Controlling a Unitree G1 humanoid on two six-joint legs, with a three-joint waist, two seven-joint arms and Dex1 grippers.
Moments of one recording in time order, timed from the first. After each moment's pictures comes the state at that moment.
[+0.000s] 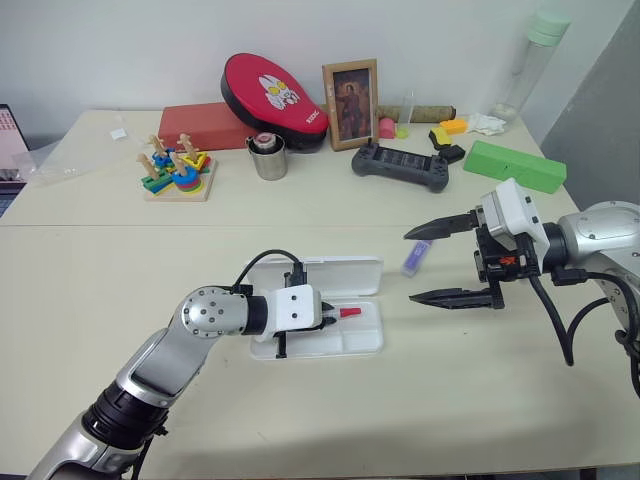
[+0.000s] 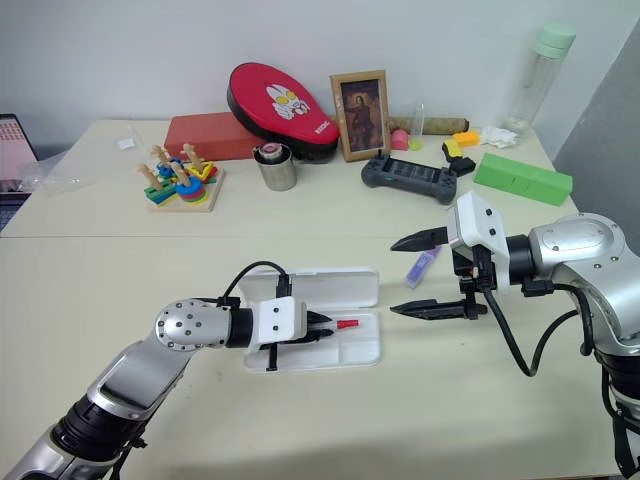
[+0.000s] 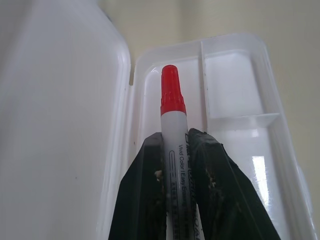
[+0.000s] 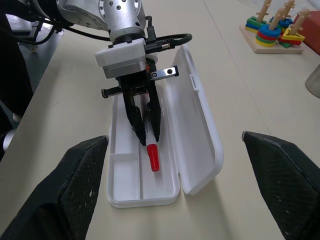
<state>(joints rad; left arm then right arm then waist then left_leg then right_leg) -0.31 0.73 -0.34 -0.33 -0.04 0.25 -0.97 -0.58 -0.91 0.04 -0.39 0.61 0.61 1.22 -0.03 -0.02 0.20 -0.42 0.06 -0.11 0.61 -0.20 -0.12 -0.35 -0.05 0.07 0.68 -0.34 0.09</state>
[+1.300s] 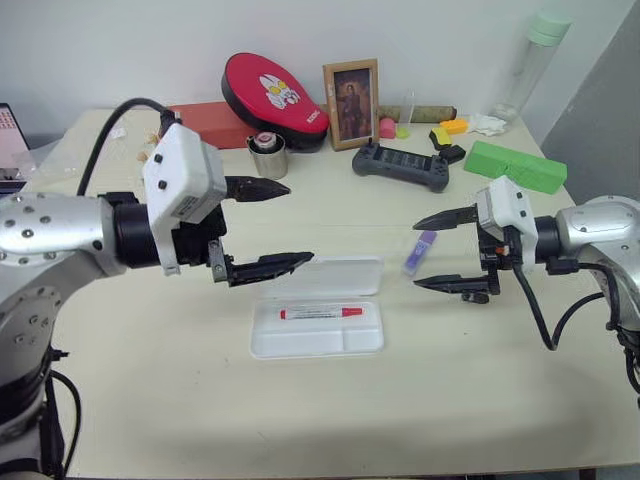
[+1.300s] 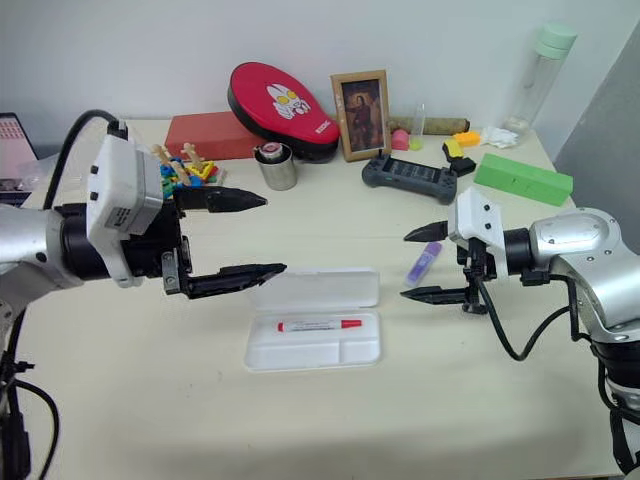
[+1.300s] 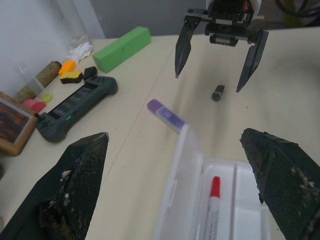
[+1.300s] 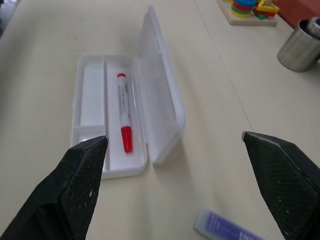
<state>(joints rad) -0.59 1.05 0.24 -0.62 -0.81 0.90 -0.91 -0.61 -0.91 0.11 -0.23 0.44 0.49 1.22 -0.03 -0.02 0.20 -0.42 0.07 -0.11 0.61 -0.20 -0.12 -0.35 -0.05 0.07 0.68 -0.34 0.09</state>
